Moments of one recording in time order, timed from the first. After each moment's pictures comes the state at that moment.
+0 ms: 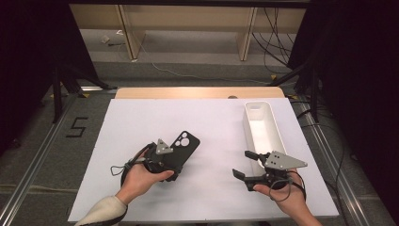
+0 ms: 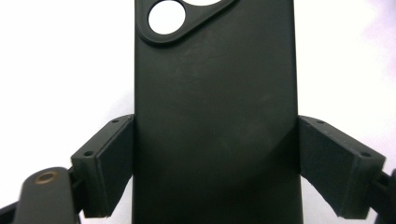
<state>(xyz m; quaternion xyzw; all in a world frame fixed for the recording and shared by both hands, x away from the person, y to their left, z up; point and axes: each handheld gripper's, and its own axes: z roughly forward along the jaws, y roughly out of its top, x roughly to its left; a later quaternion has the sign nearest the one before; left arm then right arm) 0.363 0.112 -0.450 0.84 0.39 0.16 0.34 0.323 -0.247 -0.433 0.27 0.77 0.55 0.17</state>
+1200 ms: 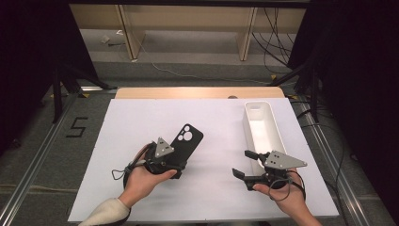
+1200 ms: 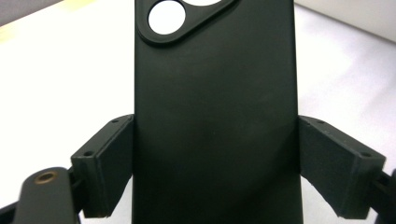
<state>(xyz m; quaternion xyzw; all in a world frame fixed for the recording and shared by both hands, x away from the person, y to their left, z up) 0.353 0.104 -0.439 0.82 0.37 0.20 0.39 0.324 -0.247 -0.432 0.27 0.77 0.55 0.17</state>
